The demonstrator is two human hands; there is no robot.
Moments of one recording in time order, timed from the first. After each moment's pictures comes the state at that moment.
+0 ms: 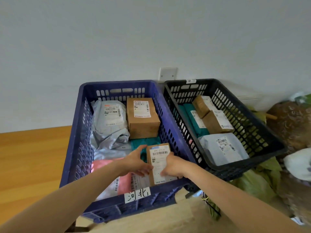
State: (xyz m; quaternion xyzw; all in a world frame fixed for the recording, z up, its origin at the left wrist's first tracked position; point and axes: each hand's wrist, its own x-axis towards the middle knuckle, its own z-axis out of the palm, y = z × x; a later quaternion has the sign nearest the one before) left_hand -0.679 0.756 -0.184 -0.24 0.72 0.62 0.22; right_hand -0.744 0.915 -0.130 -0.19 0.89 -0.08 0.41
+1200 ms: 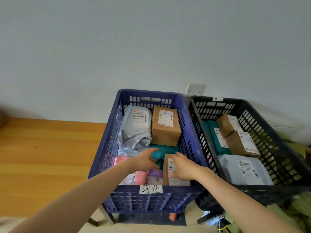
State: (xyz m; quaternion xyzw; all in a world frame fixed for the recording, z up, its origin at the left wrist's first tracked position) left_hand -0.642 0.752 -0.146 -0.23 0.80 0.53 0.15; right_hand -0.753 0.907 -0.131 -0.42 0.85 -0.03 0.32
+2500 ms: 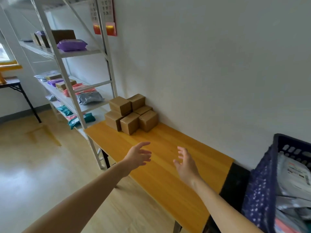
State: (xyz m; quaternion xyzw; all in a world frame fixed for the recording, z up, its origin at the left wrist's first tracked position) left_hand -0.194 0.530 -0.090 -0.53 0.57 0.55 -0.30; right_hand -0.396 0.582 -0.121 -0.57 0.67 -0.38 0.29
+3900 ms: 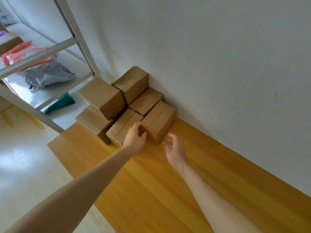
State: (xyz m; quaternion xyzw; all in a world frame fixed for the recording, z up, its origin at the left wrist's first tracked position) left_hand -0.194 0.065 -0.244 -0.67 0.60 0.39 -0.20; right_hand -0.343 0.131 -0.260 -0.44 0.70 -0.34 0.44
